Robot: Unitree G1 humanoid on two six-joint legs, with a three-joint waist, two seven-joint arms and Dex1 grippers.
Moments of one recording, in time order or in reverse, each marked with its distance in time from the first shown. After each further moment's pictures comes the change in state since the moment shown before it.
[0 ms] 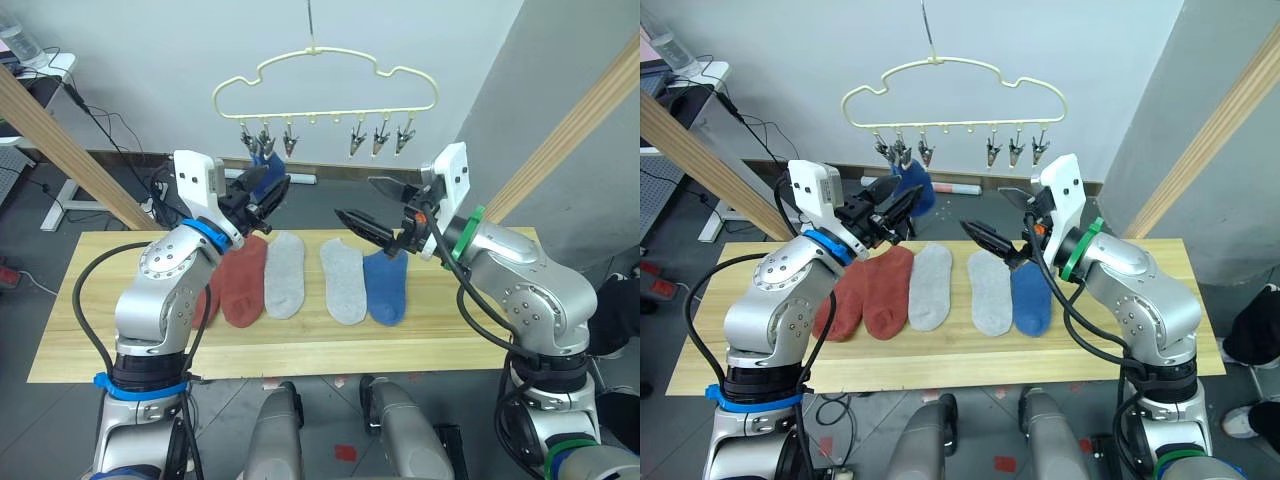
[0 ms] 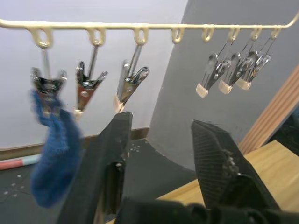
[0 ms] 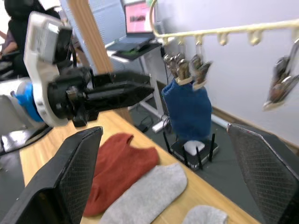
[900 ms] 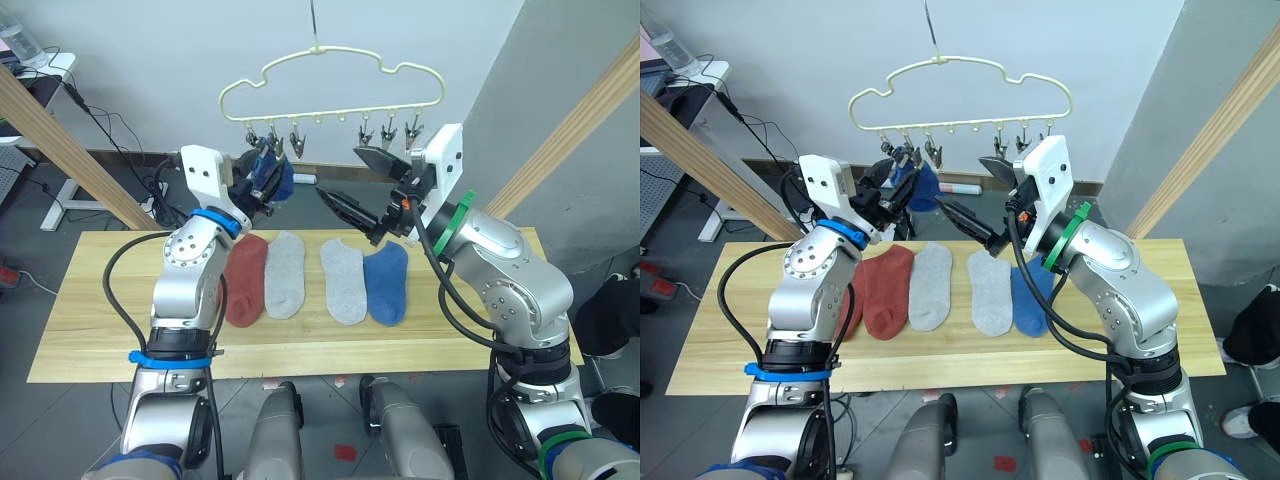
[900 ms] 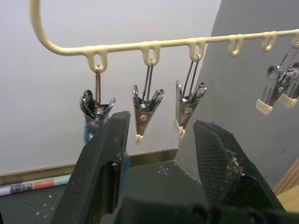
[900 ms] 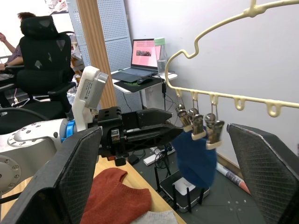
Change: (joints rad) left arm -0.116 -0.089 -0.004 0.304 0.140 -0.276 0.039; right arm -0.024 0.007 0.083 0.043 -0.065 -0.196 -0.001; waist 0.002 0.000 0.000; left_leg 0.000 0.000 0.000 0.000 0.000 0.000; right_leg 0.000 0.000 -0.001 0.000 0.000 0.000
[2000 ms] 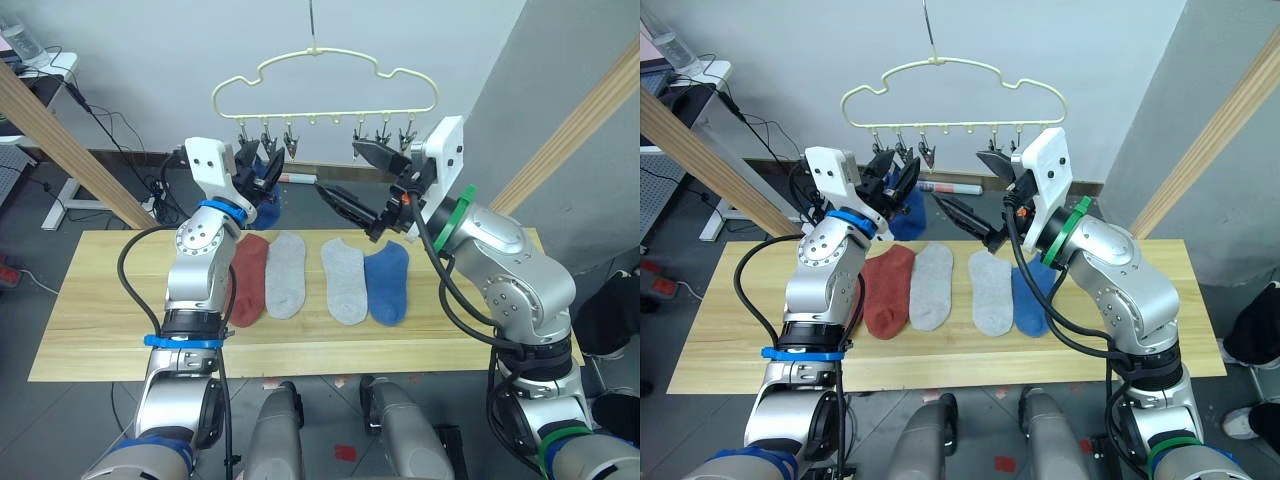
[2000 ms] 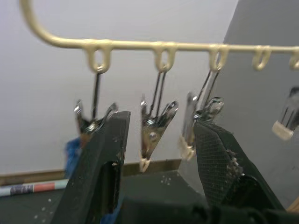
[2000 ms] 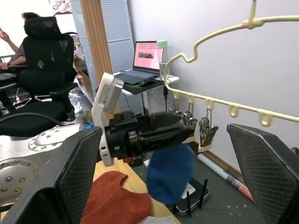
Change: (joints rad) left arm -0.094 -0.035 0.015 0.170 0.014 -0.101 0.020; right arm -0.025 -0.004 0.000 0.000 0.008 0.014 -0.003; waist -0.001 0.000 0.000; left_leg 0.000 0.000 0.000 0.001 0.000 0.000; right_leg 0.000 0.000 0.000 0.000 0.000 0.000
